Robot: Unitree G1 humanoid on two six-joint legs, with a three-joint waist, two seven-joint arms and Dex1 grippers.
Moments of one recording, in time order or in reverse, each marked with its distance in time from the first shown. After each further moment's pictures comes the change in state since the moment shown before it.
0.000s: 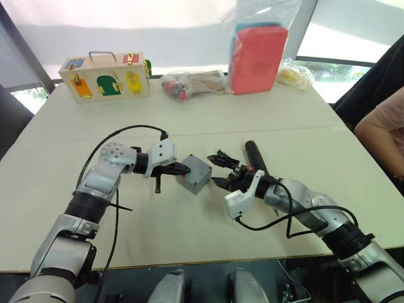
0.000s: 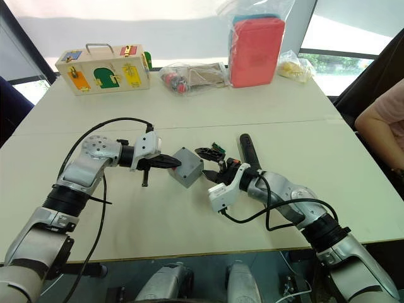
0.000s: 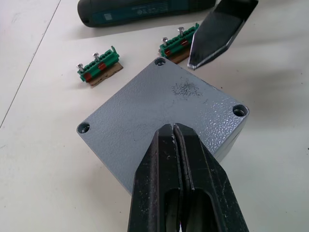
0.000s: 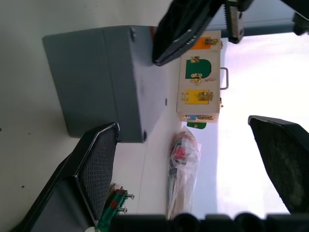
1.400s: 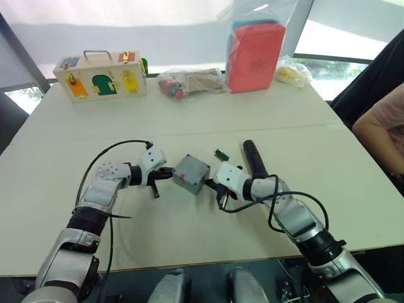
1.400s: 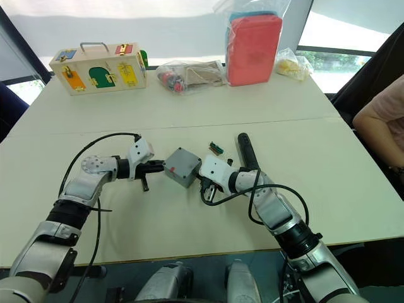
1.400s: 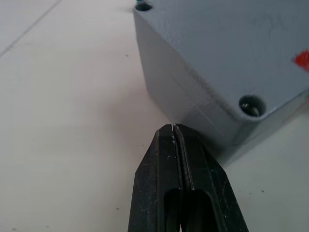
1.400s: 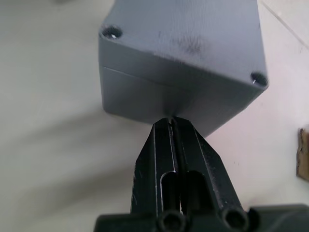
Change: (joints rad) left arm 0.128 -0.042 0.100 0.086 -0.002 0.029 0.168; right arm 0.017 0.250 -0.013 -0.107 0.671 0.976 0.515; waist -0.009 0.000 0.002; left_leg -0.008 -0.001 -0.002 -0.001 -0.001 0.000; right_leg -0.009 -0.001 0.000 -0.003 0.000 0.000
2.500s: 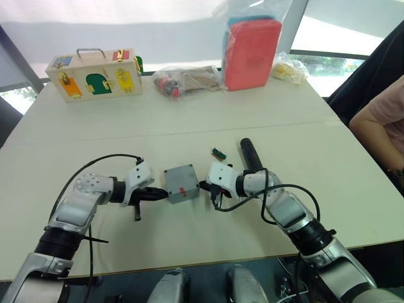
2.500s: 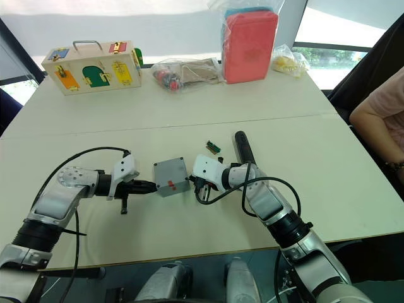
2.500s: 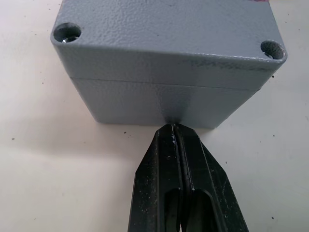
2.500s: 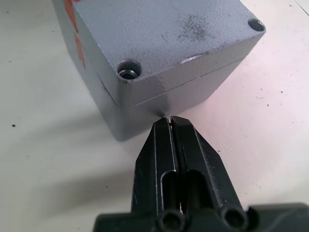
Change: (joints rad) left arm 0.183 0.170 0.021 -0.315 -0.073 0.190 -0.141; right arm -0.080 0.031 0.029 0.069 -0.020 -0.045 0.125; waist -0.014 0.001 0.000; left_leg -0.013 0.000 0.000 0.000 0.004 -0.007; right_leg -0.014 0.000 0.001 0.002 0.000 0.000
